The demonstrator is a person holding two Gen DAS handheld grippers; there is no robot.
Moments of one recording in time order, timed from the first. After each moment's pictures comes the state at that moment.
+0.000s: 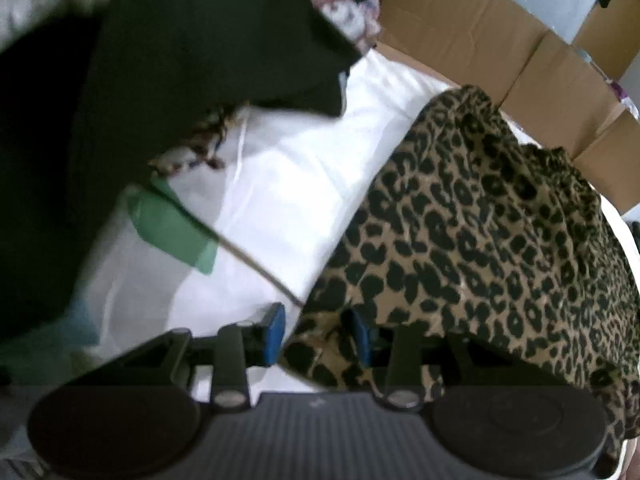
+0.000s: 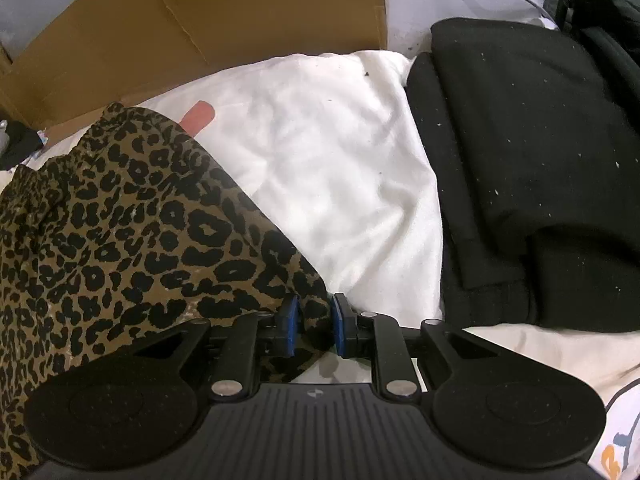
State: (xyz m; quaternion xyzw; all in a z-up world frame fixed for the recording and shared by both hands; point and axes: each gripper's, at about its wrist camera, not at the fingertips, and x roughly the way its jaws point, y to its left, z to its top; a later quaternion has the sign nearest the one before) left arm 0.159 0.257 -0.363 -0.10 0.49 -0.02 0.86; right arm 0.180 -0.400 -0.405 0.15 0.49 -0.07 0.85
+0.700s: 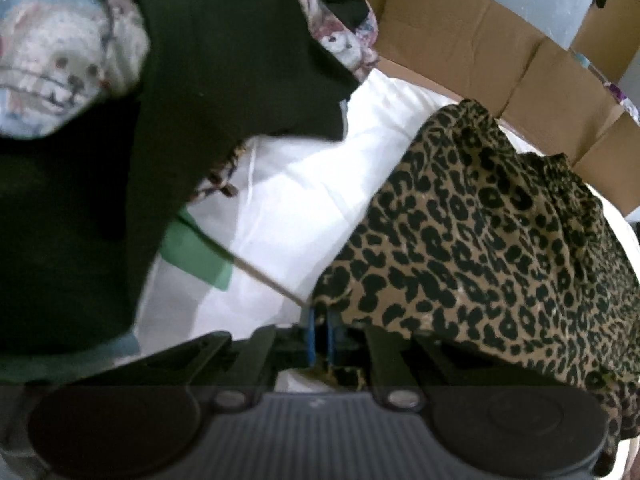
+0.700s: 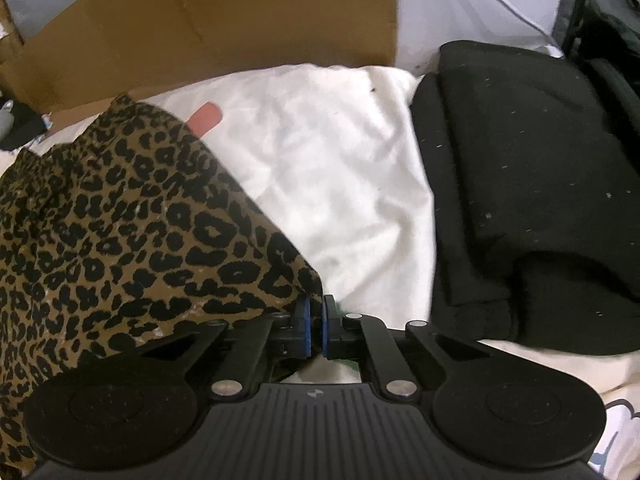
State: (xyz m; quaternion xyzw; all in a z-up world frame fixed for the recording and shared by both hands) left arm 0.158 0.262 -0.344 -0.09 0.49 0.00 0.87; right arm 0.180 -0.402 -0.393 0.12 0.49 -0.07 0.86
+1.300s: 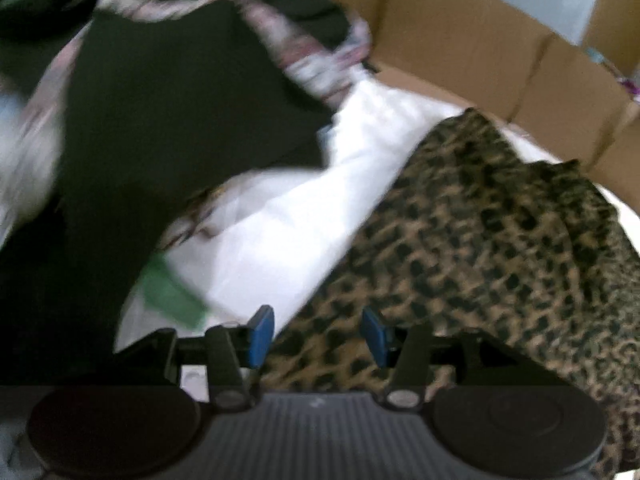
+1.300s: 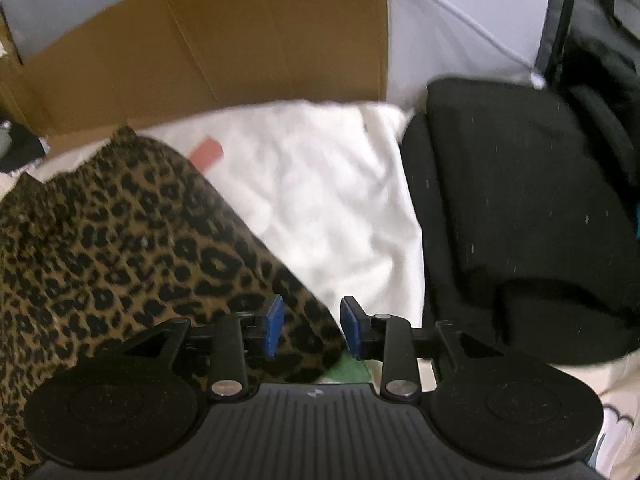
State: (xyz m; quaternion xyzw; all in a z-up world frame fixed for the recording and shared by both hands) left arm 0.191 0.219 -0.323 -0.06 0.48 0.01 0.88; right arm 0.177 -0.394 -0.367 0.11 0.44 -0.09 0.89
